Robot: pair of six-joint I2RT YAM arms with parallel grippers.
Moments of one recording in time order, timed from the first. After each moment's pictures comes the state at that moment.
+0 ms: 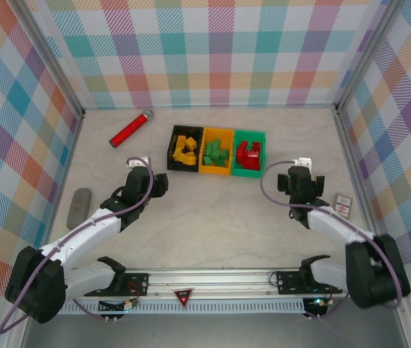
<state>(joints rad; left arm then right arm) -0.47 1.10 0.60 -0.13 -0.34 -0.43 0.25 1.23 0.46 0.14 0.49 0.07</state>
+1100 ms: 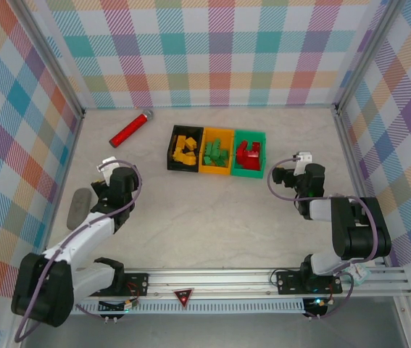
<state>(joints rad) -0.24 1.10 0.49 0.07 -0.66 -0.35 0.01 1.52 0.42 0.69 -0.12 0.02</state>
